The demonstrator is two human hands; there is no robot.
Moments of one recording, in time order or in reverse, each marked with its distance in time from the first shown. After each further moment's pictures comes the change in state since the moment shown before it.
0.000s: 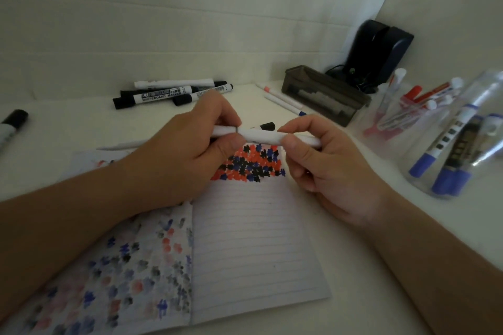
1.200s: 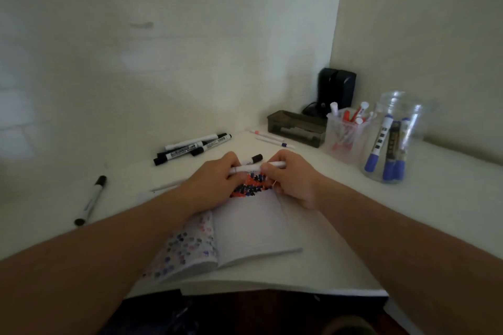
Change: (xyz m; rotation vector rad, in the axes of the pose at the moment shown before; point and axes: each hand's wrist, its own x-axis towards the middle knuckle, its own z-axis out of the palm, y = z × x) left_hand 0.007 0.026 0.011 0.320 -0.171 -0.267; right_hand -0.017 -0.012 0.011 -0.305 0.173 0.162
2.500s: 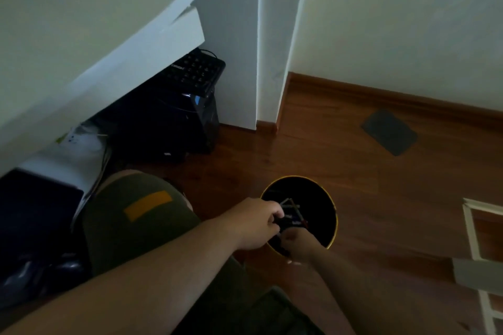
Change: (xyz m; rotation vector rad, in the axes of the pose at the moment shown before) left_hand -0.205 0.264 0.408 0.046 -1.385 0.374; right_hand -0.481 0.457 -0.018 0.157 0.111 1.208
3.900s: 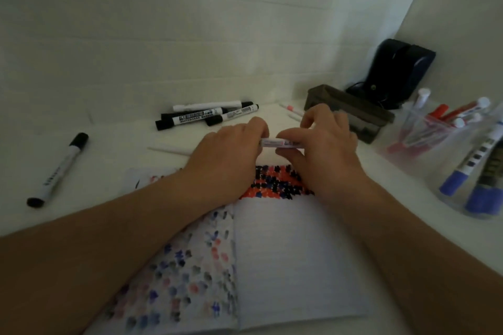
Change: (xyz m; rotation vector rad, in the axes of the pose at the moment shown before) left_hand -0.419 -0.283 -0.223 0.202 1.572 -0.434; right_hand -0.238 -0.656 0.173 -0.908 0.765 -1.591
